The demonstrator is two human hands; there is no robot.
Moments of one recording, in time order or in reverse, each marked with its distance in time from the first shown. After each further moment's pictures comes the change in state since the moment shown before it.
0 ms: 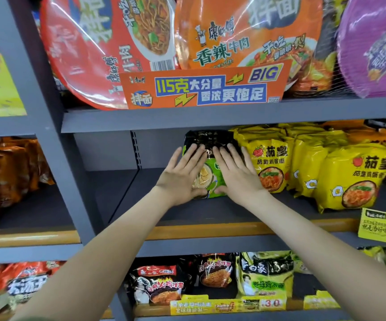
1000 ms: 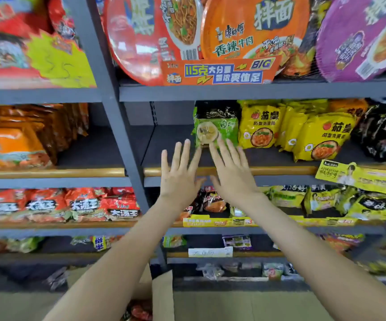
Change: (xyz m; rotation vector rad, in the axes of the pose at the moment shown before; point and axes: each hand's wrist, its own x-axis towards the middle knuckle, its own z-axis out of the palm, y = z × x) left_hand -0.154 0.054 -0.082 -0.145 -0.002 -0.291; right_hand -0.120 -0.075 -0.104 0.234 -0.009 -0.014
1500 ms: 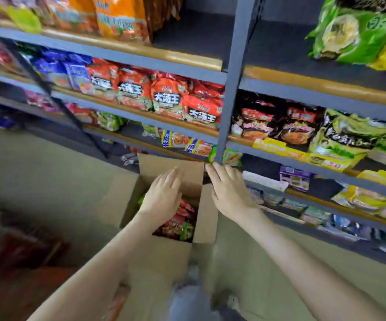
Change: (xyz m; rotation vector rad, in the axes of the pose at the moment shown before) left_hand -0.328 -0.097 0.027 -0.237 -0.507 -0.257; right_hand -0.164 -0.214 0.077 0.291 -0.296 -0.341
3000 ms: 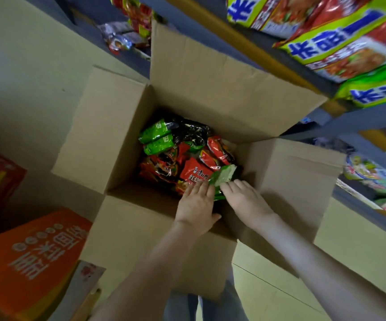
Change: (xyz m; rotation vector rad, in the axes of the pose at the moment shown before) left_hand 0.032 -0.141 0.422 -0.359 -0.706 -0.163; right_hand 0.045 -0.065 0.464 0.165 -0.575 -0.268
